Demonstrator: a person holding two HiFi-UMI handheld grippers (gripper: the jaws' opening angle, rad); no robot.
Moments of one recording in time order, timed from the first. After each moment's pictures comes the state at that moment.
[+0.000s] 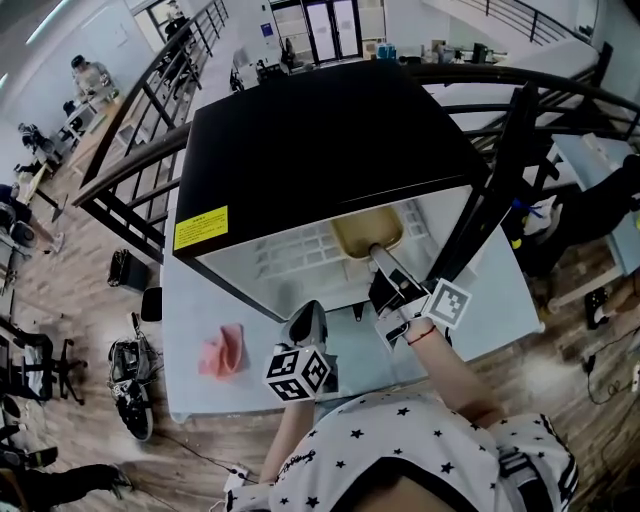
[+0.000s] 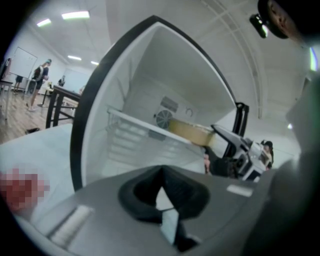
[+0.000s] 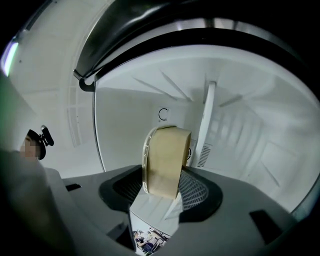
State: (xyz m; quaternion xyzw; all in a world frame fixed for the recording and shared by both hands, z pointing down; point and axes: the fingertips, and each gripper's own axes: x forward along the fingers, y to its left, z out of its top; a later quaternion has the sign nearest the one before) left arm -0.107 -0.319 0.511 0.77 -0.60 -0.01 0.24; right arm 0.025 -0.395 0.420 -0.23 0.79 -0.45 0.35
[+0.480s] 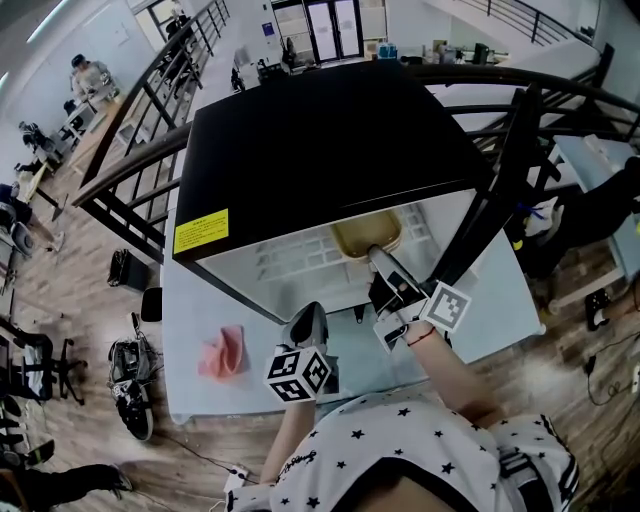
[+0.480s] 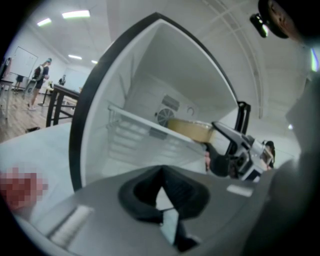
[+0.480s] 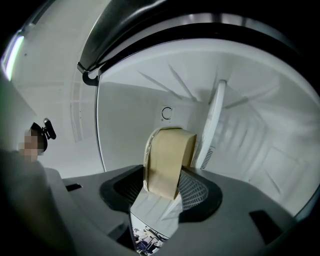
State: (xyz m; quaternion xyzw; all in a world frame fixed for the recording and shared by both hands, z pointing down) left arm -0.108 -0.322 0.517 0.77 -0.60 -0.01 0.24; right arm 0.019 -0.397 0.416 -0.23 0.81 -0.42 0.34
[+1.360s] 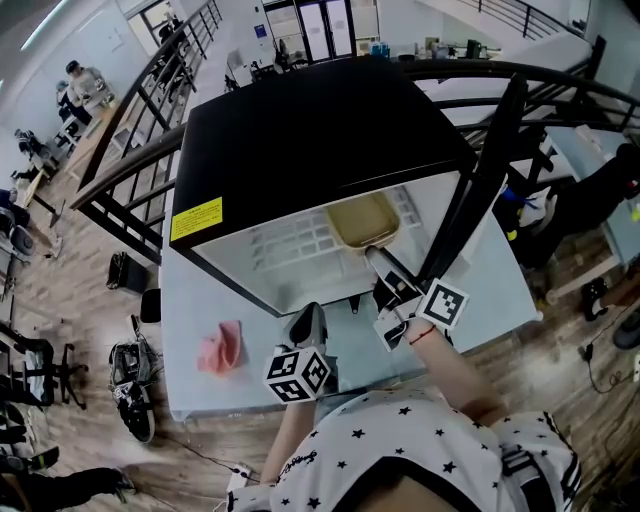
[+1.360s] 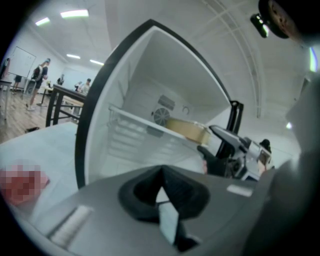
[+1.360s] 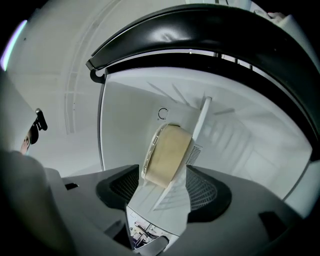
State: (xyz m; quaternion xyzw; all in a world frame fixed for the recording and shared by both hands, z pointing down) left arm -0.094 -0.303 0.518 0.77 -0.59 0.00 0.24; right arm 0.037 -0.381 0.437 -0.27 0.81 -0.43 0.30
